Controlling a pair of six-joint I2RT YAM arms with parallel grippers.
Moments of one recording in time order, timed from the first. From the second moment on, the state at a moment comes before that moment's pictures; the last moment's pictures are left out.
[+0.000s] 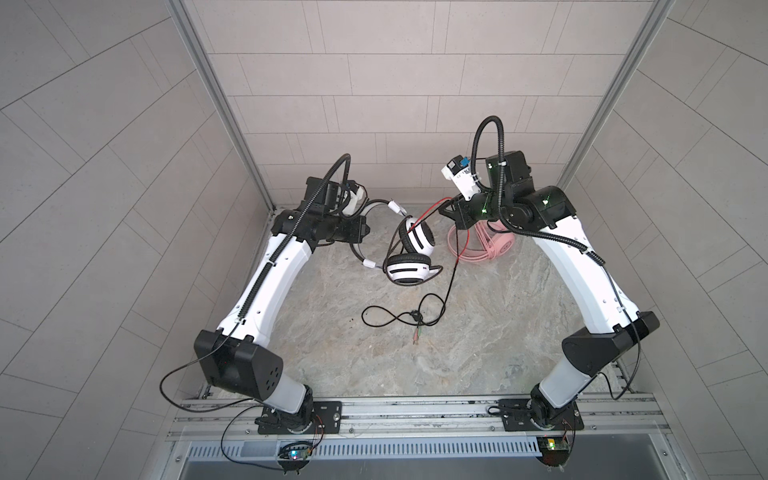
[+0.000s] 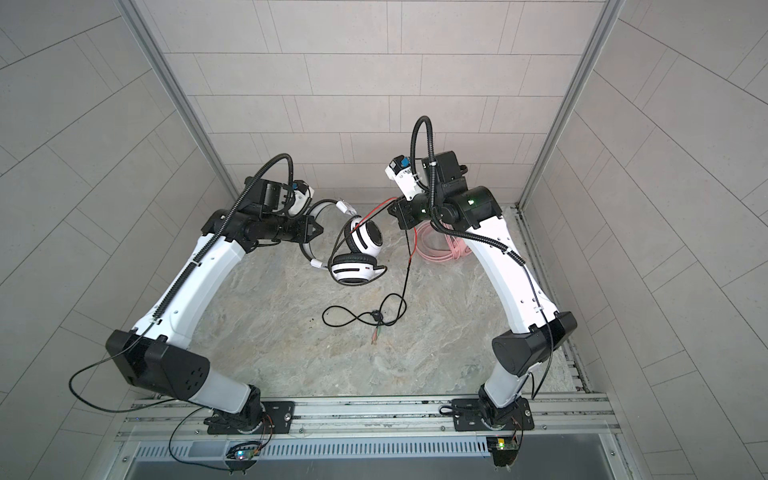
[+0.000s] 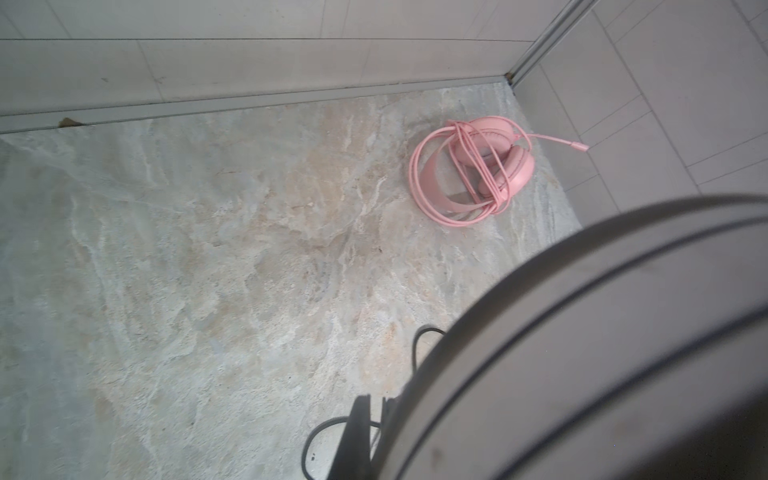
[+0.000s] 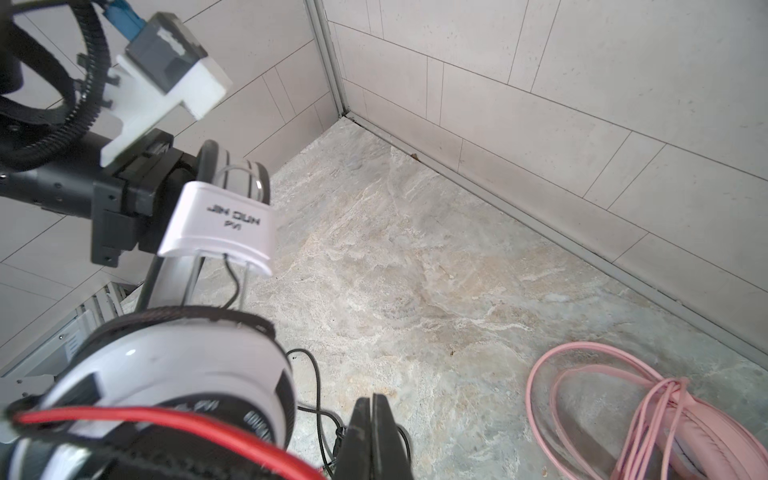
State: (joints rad) left arm -0.25 1.52 1.65 -0.91 0.42 -0.13; right arm 0.40 1.68 2.07 -1.01 -0.40 -0.06
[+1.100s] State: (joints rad) left arm -0.25 1.54 1.72 -0.85 0.57 -0.26; right arm 0.39 1.77 1.47 -0.38 -0.61 0.22
